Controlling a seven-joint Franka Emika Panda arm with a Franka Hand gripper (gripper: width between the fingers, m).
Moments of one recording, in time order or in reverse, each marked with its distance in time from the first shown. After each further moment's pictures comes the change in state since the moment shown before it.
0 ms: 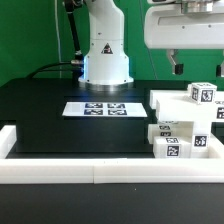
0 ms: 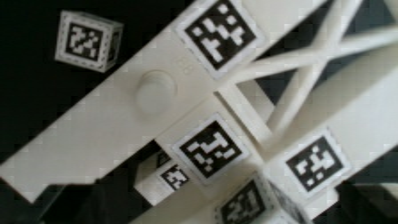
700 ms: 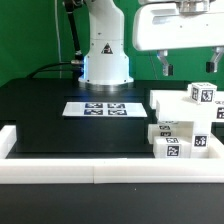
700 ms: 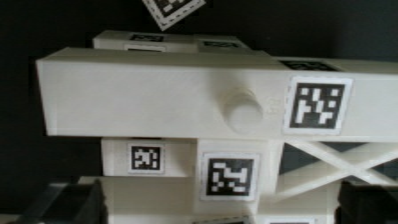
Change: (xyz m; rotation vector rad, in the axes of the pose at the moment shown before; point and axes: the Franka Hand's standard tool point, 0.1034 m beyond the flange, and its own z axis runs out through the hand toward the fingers) arm -0.005 0.019 0.000 0.005 0.012 -0.654
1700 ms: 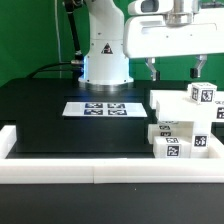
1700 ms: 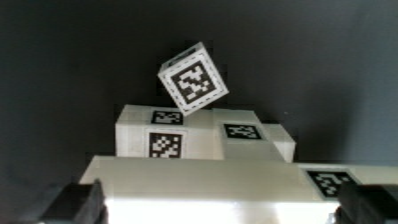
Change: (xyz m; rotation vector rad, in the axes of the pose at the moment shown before) arm -0.047 0.009 0.015 -0.005 -0.028 0.010
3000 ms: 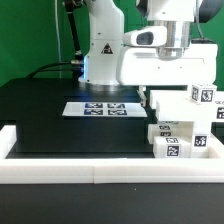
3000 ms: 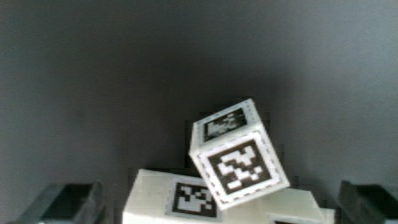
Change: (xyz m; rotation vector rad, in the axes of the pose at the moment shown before) arm -0.019 0.015 0.059 -0.077 0.006 -0.070
